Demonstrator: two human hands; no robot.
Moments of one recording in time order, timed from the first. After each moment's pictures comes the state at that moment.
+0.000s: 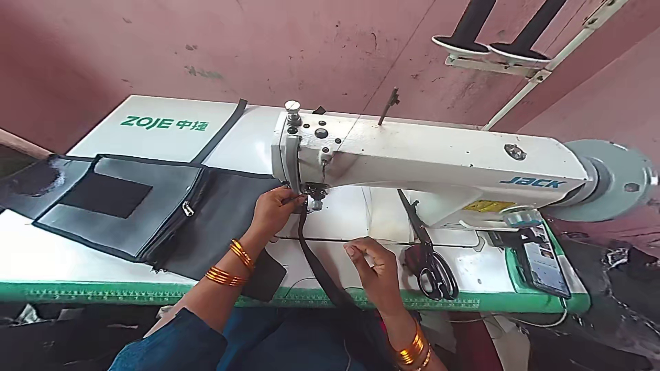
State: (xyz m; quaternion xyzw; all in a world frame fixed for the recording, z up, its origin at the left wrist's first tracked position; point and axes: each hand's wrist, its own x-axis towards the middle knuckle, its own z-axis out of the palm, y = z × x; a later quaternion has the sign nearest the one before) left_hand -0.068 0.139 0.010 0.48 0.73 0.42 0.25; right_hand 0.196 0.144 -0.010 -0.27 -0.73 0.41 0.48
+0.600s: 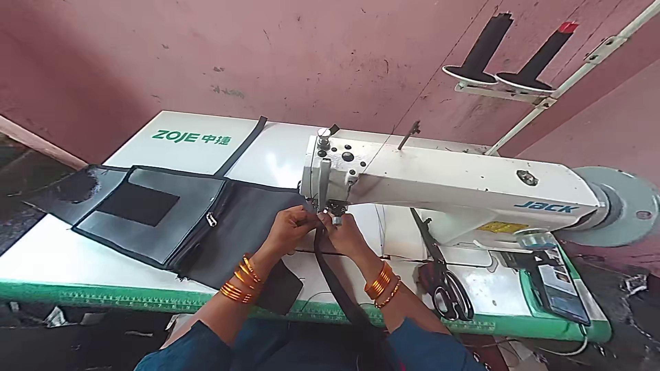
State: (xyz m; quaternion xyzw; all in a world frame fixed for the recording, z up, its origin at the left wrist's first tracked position) left_hand -0.079 0.126 -0.009 0.57 0.59 0.51 0.25; right_hand 0.084 0.202 0.036 -0.38 -0.80 0.43 0.14
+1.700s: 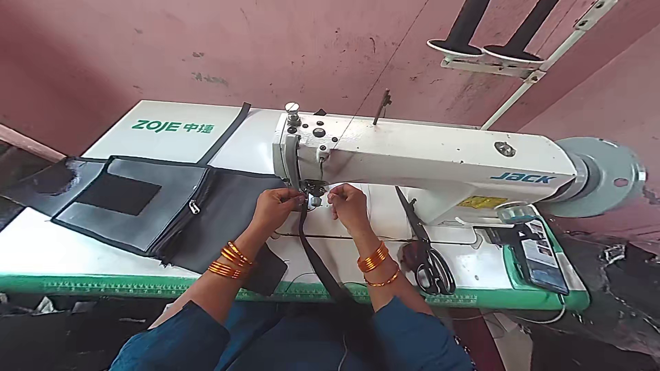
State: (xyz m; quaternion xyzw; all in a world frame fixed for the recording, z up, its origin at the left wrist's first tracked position) left_hand -0.070 0.137 0.011 0.45 0.72 0.44 0.28; right_hand 0.107 0.227 0.023 -0.48 -0.64 0.53 0.28
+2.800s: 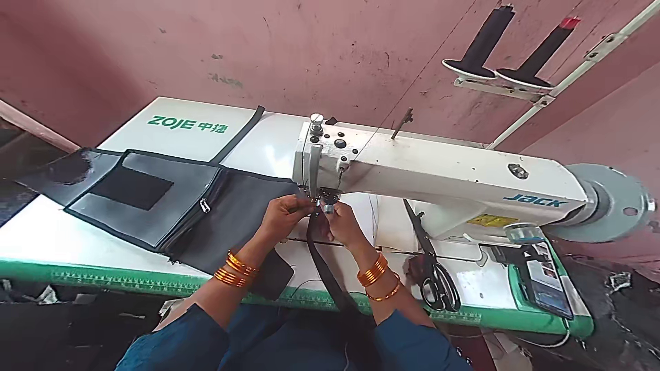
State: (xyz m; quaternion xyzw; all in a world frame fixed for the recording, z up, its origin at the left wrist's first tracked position) left_hand -0.072 0.126 -0.007 0.52 0.59 0.56 0.27; right_hand 0.092 0.207 0.029 -0.37 -0.70 0.59 0.18
